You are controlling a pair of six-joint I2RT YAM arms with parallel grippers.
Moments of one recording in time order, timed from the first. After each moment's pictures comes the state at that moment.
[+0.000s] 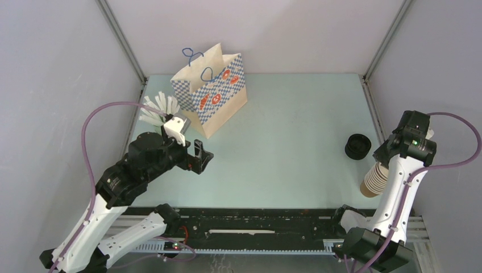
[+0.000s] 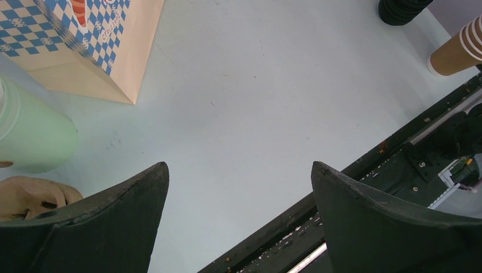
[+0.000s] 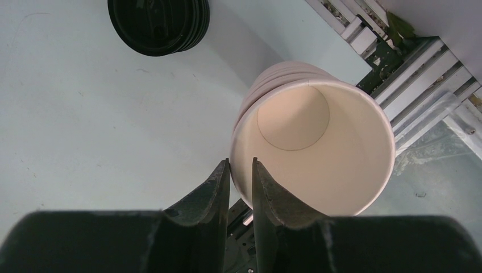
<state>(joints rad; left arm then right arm) -0.69 0.69 1.12 -0.86 -0.05 -0.21 -0.49 1.01 1.25 -1.27 0.16 0.35</state>
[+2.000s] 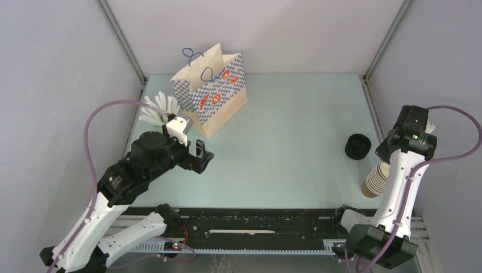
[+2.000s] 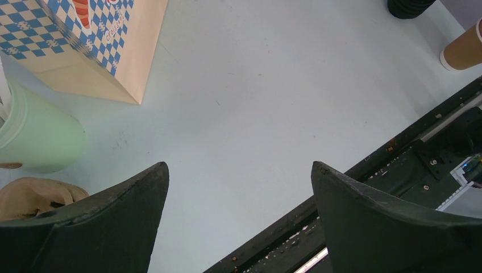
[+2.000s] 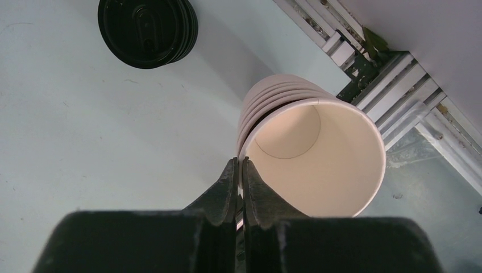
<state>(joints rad) -0.71 0.71 1.12 -0.86 -0.08 -0.18 -0.45 1.06 1.30 -1.27 0.23 0.34</state>
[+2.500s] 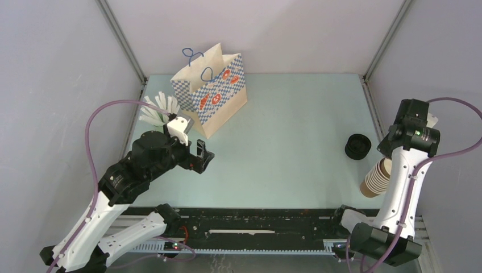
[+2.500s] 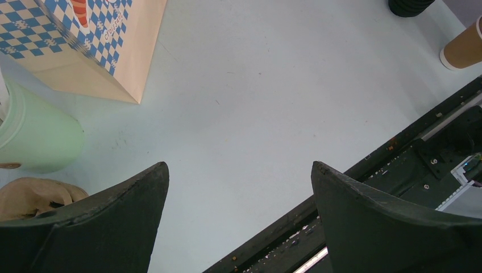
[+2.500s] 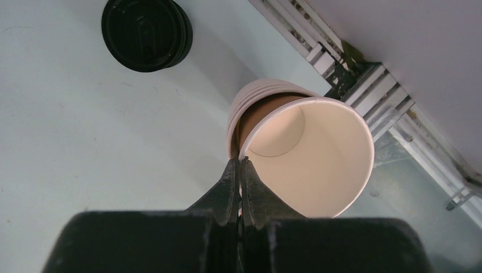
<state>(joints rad) -0.71 0.71 1.12 -0.86 -0.08 -0.18 -0.41 1.07 1.39 -1.34 0.30 0.34</state>
